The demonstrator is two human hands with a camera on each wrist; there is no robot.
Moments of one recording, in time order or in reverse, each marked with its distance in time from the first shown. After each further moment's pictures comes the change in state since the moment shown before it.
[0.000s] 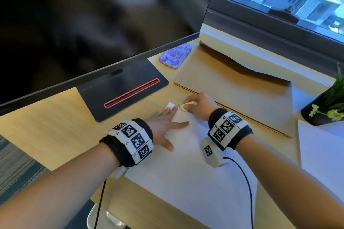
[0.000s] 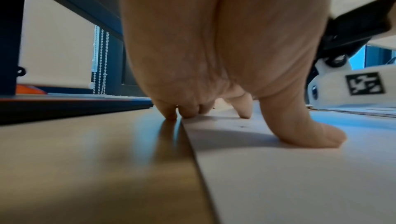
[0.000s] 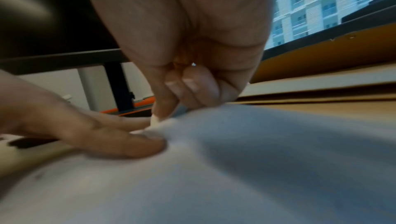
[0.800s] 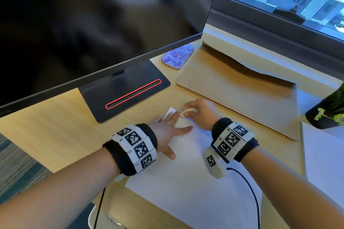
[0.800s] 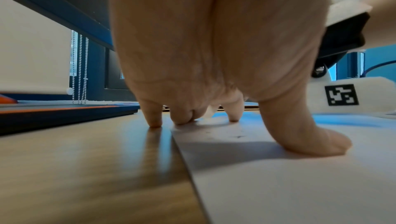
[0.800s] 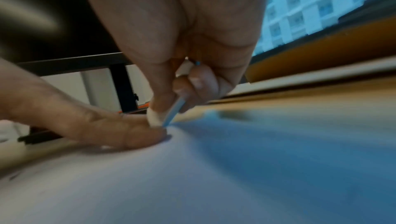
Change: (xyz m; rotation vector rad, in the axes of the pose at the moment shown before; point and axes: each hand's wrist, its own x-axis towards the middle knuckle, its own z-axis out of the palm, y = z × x) left_hand -0.004 0.009 0.003 0.106 -0.034 -0.007; right_hand -0.015 0.001 0.004 -0.119 -0.048 -0.141
